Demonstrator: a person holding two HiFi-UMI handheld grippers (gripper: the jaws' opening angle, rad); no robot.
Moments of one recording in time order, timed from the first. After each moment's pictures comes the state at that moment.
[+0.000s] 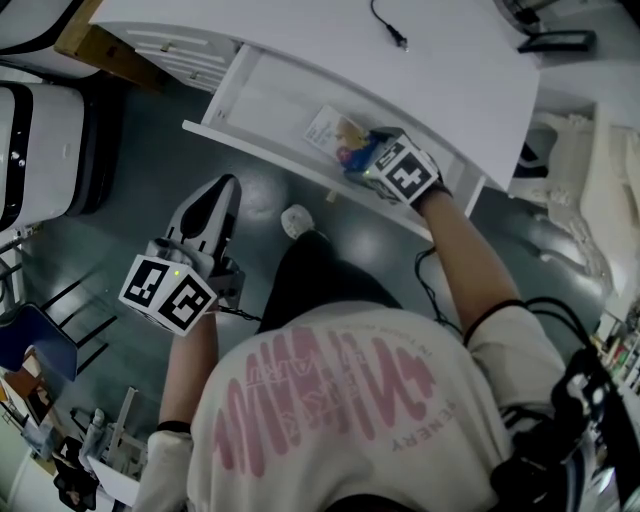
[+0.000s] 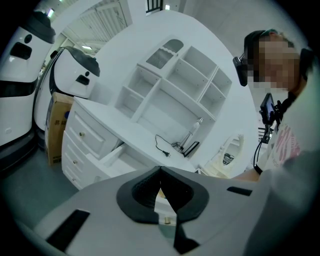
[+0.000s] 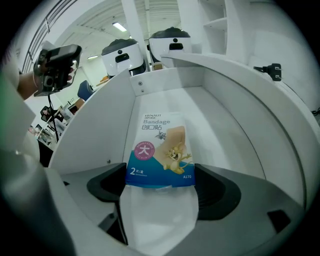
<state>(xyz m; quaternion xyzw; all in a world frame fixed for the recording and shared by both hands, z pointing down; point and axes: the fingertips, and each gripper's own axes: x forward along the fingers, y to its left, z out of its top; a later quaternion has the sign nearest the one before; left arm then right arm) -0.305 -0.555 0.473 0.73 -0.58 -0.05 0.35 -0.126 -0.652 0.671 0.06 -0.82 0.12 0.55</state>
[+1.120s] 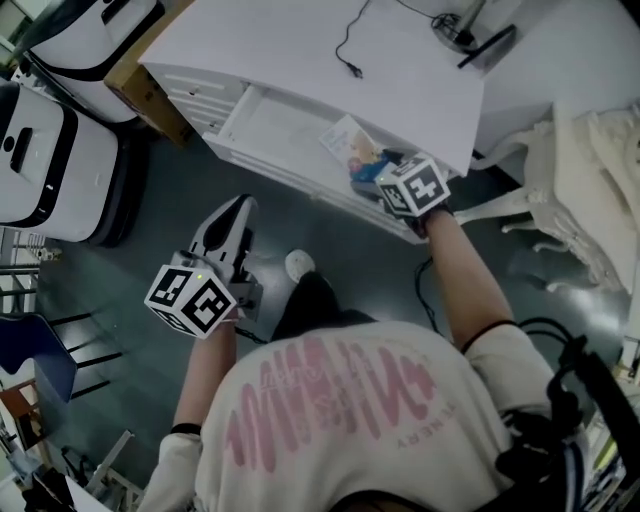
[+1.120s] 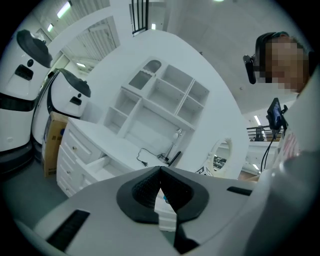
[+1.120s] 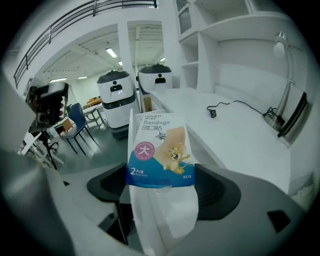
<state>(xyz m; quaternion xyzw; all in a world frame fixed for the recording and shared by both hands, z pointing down) -0.228 -0.470 0.396 0.76 -0.59 -0.10 0.25 -0.065 -0.625 0.548 0.19 -0.88 0.11 0.43</state>
